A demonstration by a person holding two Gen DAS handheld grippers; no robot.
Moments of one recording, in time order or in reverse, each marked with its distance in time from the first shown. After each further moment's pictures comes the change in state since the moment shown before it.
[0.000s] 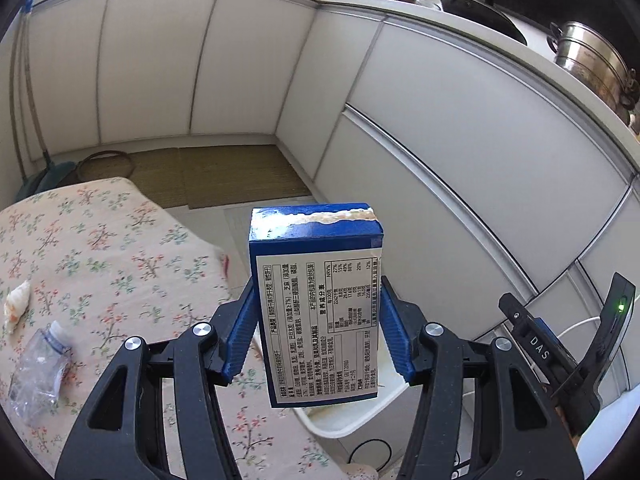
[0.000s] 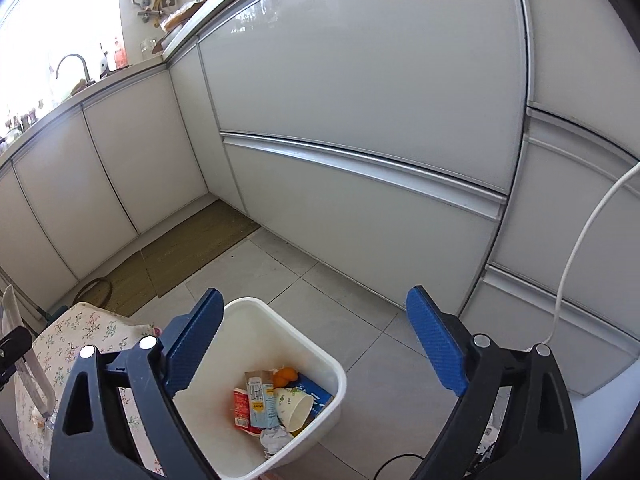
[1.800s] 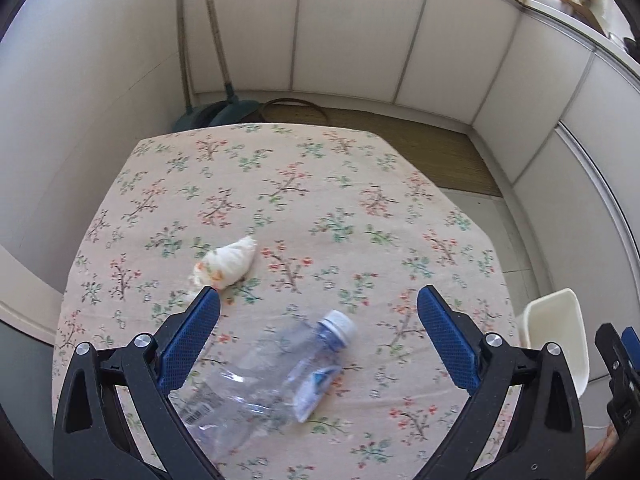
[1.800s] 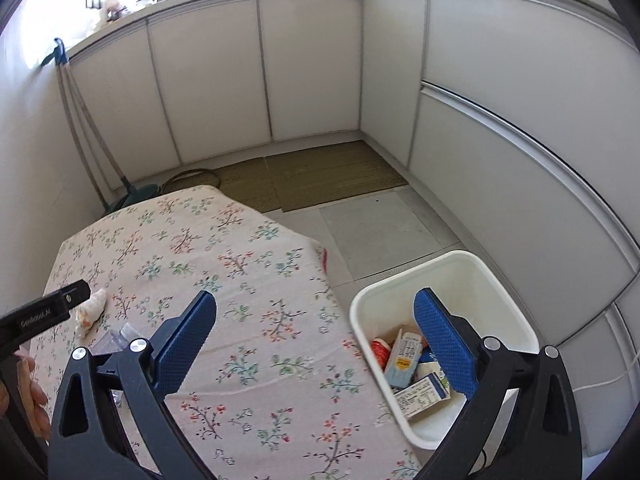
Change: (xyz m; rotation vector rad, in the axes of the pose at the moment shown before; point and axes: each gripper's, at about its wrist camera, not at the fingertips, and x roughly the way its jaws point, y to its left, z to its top) left arm -0.054 0.267 -0.027 -0.270 0.103 0.532; right arm -0.020 0.261 -0.101 -0.433 0.166 0.305
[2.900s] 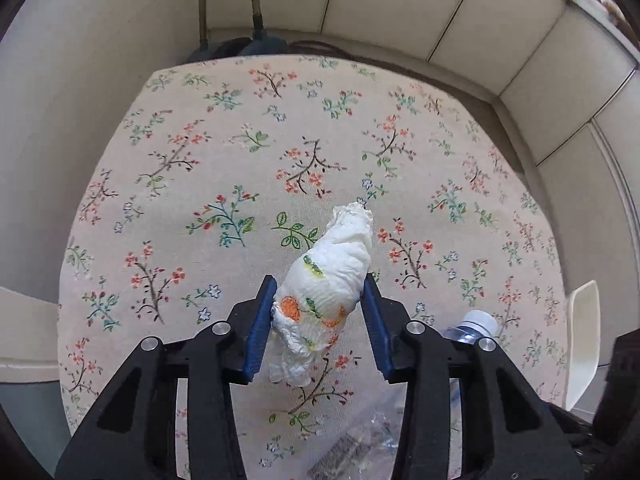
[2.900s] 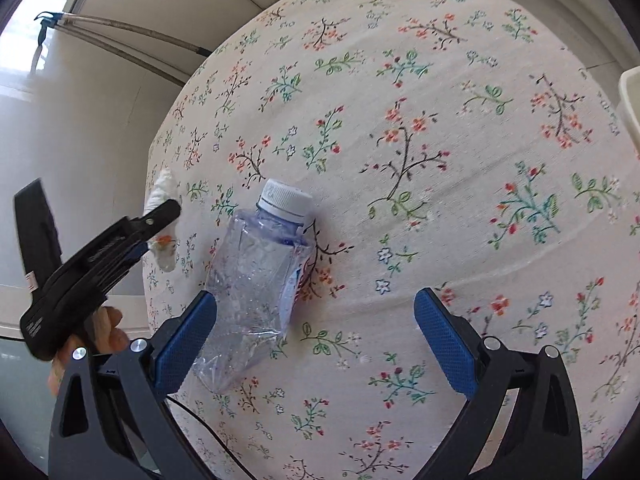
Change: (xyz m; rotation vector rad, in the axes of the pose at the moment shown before) left arm 0.052 0.113 0.009 -0.051 0.176 -0.081; right arm 0.113 0.131 -0.077 0.238 0.645 0.500
